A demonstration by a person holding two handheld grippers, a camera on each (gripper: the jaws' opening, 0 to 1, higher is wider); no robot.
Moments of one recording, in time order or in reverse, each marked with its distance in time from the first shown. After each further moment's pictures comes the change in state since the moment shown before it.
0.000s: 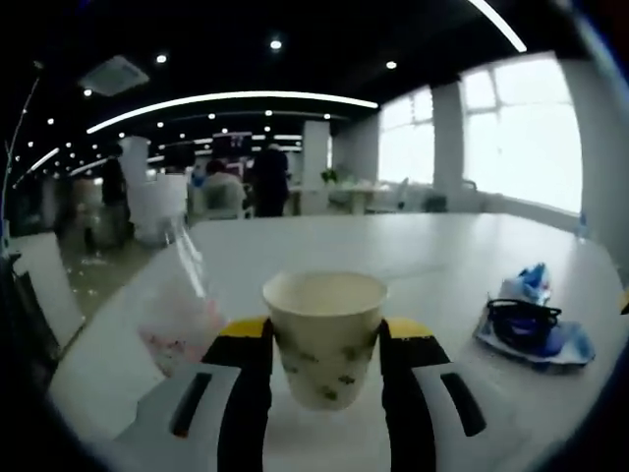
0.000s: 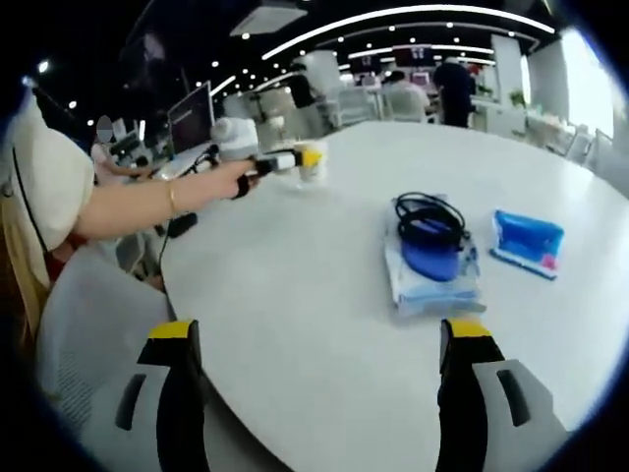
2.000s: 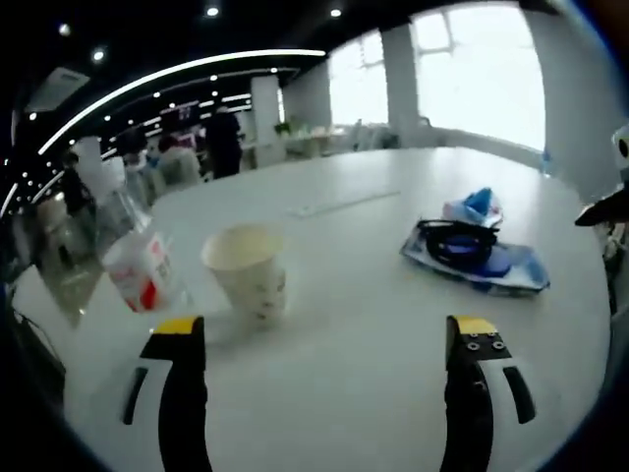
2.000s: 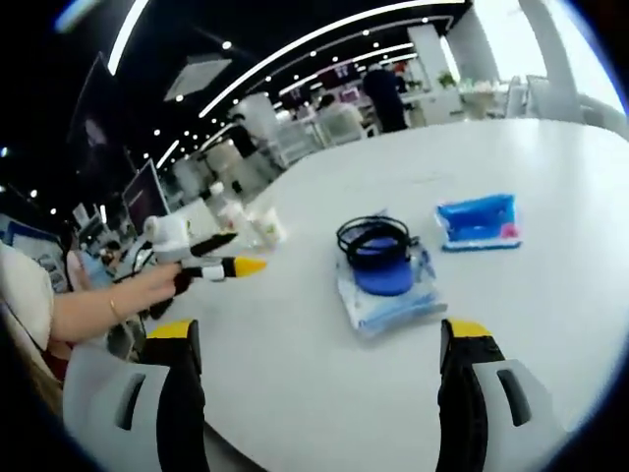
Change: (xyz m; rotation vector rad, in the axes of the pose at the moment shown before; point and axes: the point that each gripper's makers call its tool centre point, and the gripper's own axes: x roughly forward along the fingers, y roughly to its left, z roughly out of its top) left arm -0.065 -0.066 -0.041 0.131 0.245 -0.181; right arm -0.023 -0.048 0.029 0.306 -0.180 -0.151
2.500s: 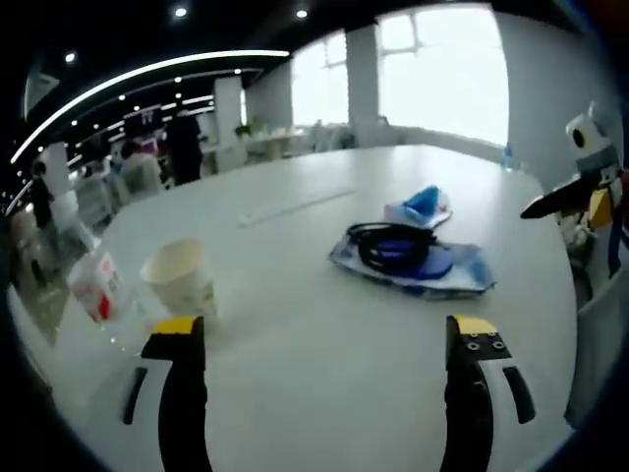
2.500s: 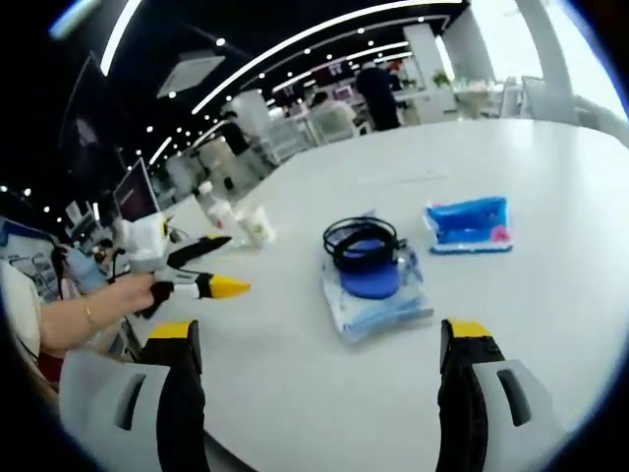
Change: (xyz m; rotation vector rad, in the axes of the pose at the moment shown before) left arm -0.002 -0.064 0.009 0.073 0.007 -0.162; right arm 0.005 -0.012 -0.001 -0.011 0.034 -0.029
